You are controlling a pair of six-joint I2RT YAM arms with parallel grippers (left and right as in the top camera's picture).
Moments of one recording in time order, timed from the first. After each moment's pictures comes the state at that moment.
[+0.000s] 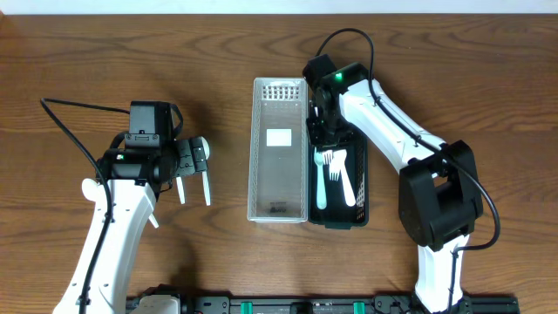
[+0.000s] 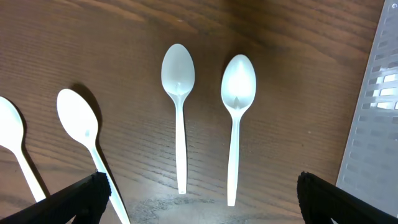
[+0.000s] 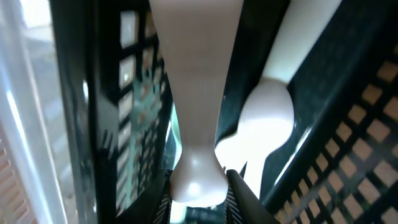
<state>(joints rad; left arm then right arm) -0.05 1.29 0.99 -0.84 -0.09 -0.23 0.48 2.11 1.71 -1.20 -0.09 0.35</state>
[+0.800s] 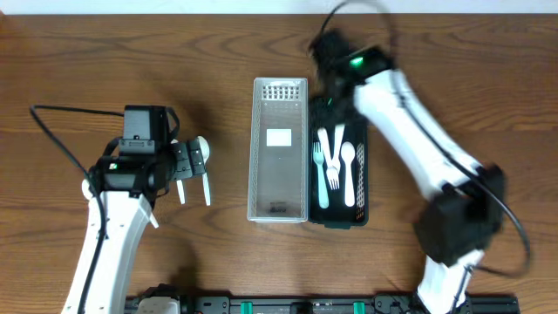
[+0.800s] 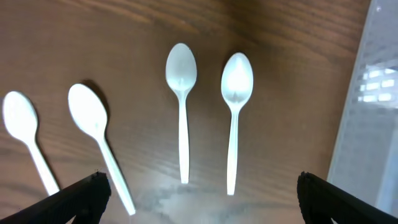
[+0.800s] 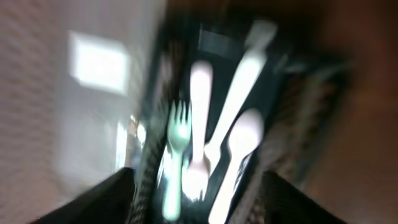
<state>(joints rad) -0.05 1.21 1.02 -0.92 -0.09 -0.23 0.44 1.94 1.89 -1.22 0.04 0.30</state>
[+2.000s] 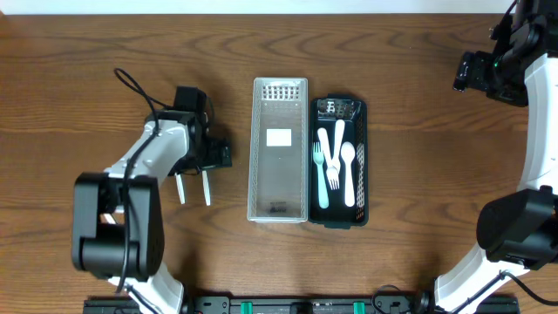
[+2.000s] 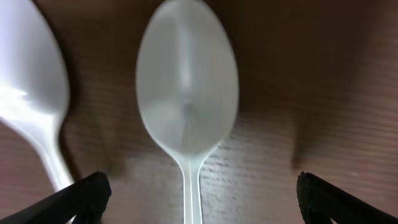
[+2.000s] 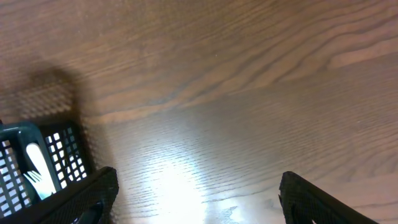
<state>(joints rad) -0.10 1.85 1.10 -0.75 0.02 -0.25 -0.20 1.91 2.00 -1.36 -0.01 0.12</state>
